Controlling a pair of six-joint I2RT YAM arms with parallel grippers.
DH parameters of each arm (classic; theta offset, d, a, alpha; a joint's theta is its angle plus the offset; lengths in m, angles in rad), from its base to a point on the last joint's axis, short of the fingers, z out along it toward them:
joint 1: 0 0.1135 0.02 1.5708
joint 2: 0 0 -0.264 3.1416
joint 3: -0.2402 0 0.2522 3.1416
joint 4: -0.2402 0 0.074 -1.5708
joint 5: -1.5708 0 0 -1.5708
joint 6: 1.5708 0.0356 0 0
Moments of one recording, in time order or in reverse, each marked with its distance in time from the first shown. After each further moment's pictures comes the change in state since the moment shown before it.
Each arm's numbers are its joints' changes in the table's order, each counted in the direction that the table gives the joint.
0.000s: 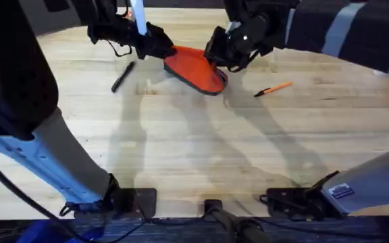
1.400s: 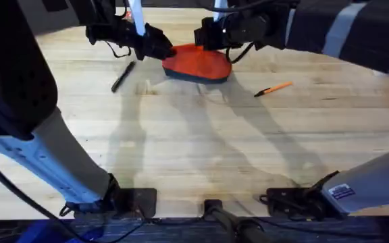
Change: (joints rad) left arm 0.008 0.000 0.000 -0.030 -0.019 0.000; right arm 0.006 0.004 0.000 0.230 0.040 -0.495
